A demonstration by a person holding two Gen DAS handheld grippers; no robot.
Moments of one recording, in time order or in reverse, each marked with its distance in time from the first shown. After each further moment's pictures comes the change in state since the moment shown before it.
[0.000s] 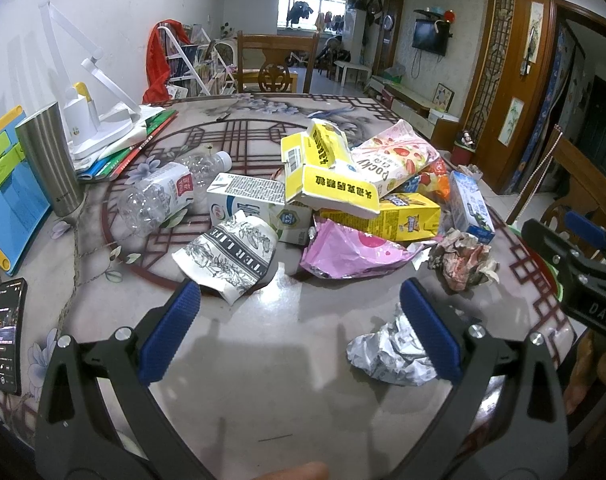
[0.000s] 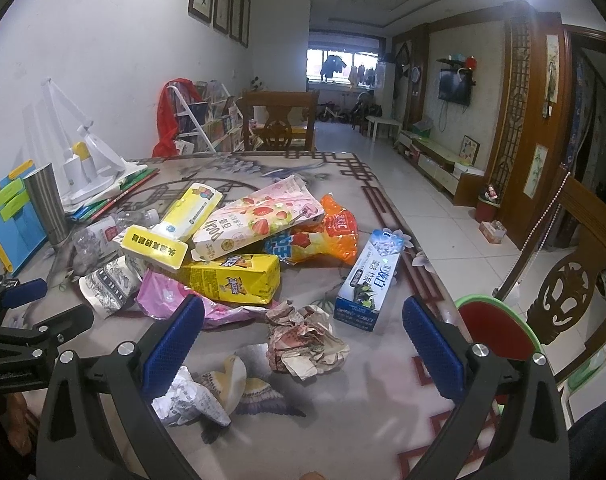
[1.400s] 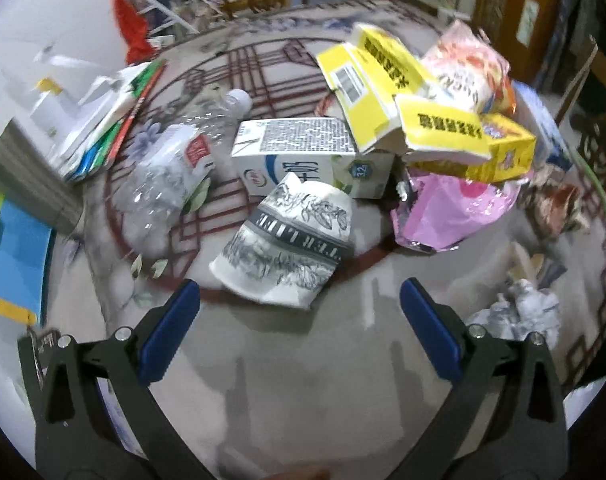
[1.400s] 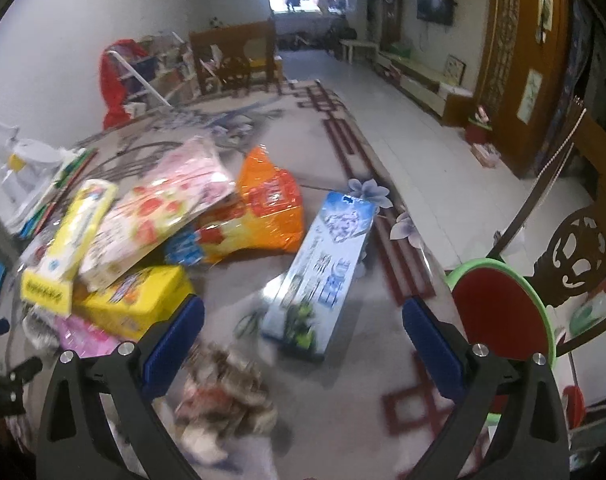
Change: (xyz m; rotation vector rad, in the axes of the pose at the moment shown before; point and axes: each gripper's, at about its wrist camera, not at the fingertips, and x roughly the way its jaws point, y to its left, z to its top) left arm 0.086 0.038 0.029 0.201 0.364 0.098; right arm 0.117 -0.075 0.041 0.138 0.309 -0.037
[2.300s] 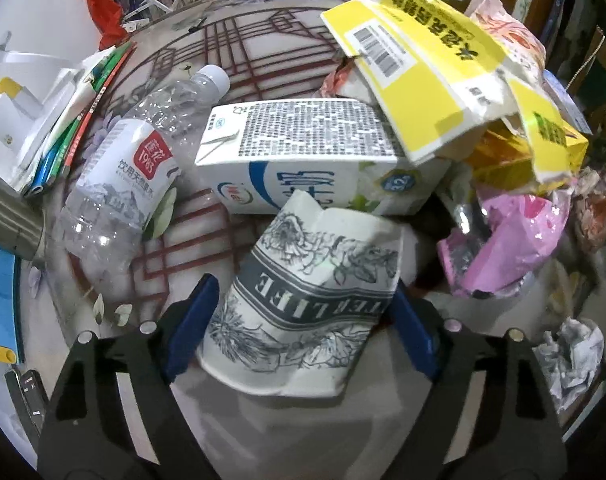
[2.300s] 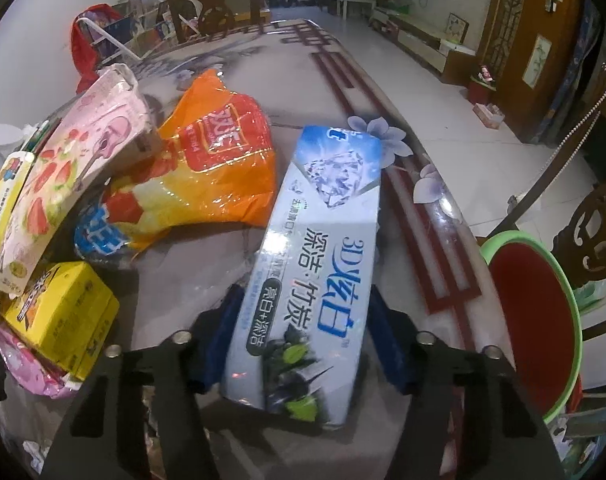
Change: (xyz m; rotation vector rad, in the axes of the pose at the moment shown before) left arm 0.053 0.006 0.022 0.015 0.062 -0.050; right arm 0.076 -0.011 -0.006 0.015 0.159 -0.009
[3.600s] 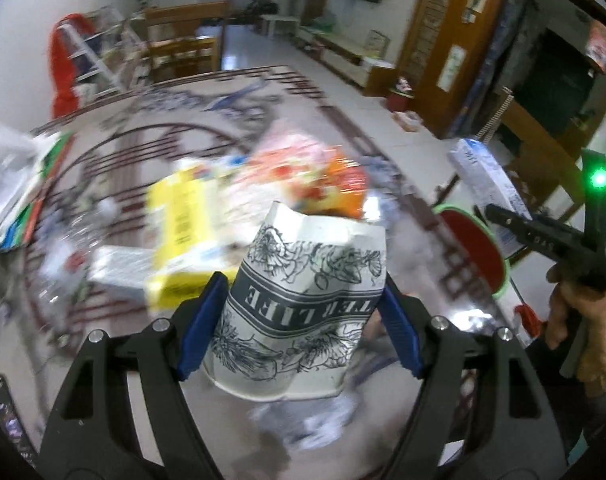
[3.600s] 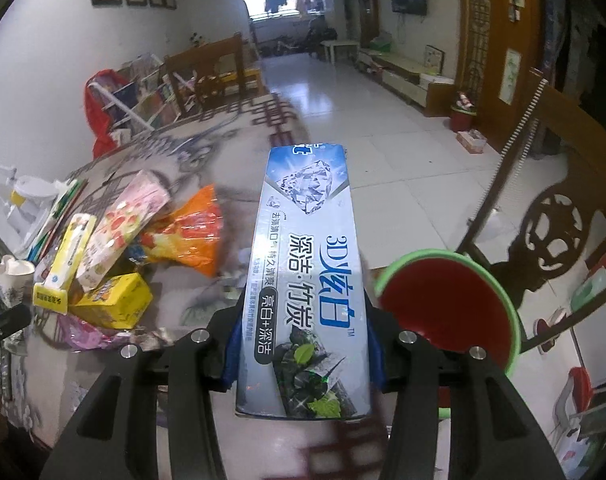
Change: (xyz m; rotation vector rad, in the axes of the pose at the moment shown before) left arm -0.120 -0.122 0.048 0.009 -0.250 -0.269; right arm -0.127 -0.082 -0.021 0.079 -0.189 0.030
